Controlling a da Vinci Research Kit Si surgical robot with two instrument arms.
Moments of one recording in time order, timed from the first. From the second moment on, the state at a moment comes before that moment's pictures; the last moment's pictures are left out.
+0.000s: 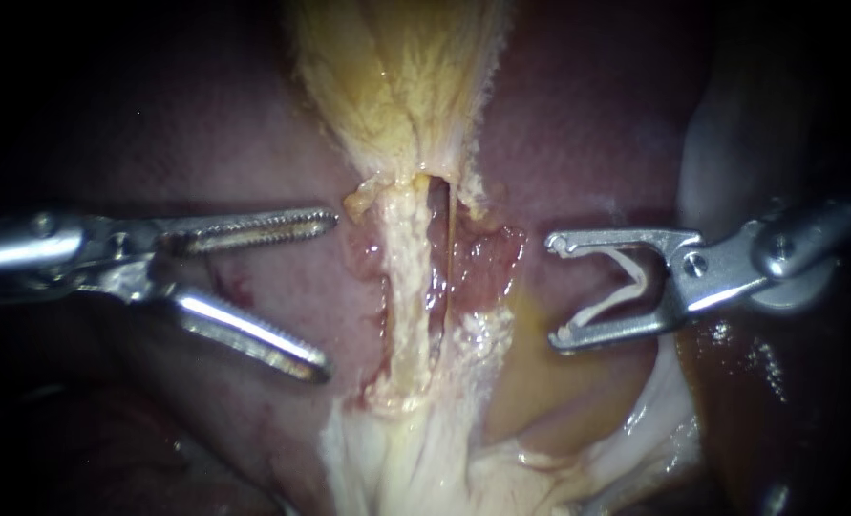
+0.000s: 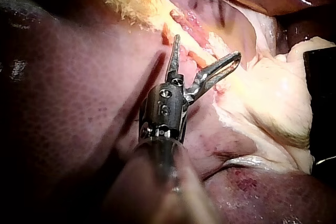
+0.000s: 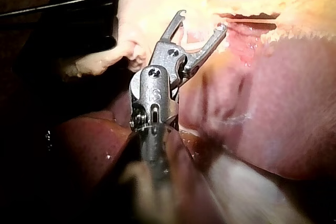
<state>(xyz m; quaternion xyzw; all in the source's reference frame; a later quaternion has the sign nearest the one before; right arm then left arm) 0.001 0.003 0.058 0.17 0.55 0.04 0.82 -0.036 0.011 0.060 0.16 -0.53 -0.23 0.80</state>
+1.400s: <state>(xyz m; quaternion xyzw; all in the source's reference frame) 0.002 0.003 0.058 0.17 0.55 0.04 0.82 -0.037 0.016 0.068 0.13 -0.48 -0.33 0.80</state>
